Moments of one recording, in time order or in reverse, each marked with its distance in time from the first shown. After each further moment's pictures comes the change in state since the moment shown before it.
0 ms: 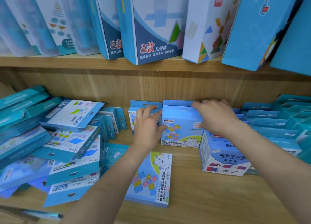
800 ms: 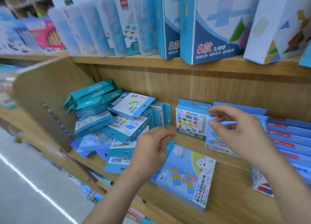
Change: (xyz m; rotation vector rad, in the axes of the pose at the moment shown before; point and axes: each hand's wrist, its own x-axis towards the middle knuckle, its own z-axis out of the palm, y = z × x) left_hand -0.094 -0.020 -0.102 -0.174 0.135 -0.039; right_hand -0.035 -0.069 -0.022 1.256 0.231 -0.132
